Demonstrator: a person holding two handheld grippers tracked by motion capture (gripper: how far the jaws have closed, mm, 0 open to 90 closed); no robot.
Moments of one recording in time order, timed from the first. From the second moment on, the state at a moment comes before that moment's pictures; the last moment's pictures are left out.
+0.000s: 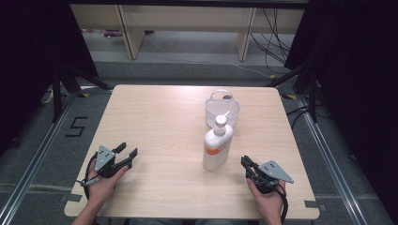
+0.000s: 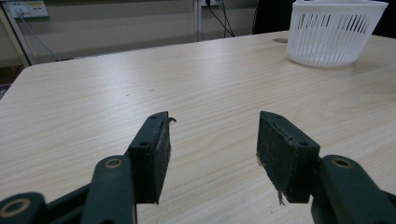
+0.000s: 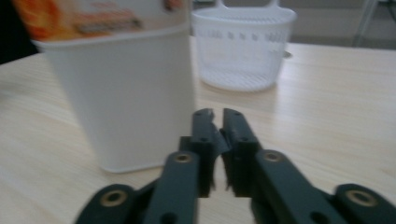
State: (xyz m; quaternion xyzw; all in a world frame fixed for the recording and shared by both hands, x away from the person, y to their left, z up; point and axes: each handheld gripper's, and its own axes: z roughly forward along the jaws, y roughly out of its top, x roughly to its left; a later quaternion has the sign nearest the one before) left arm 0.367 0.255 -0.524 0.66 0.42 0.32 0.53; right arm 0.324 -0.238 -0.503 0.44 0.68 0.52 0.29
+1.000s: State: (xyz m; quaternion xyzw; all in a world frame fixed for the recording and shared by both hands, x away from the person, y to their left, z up) left arm 0.366 0.256 -0.523 0.66 0.42 0.32 0.53; right arm 0.326 -0.163 -0.475 0.36 0.71 0.55 0.24
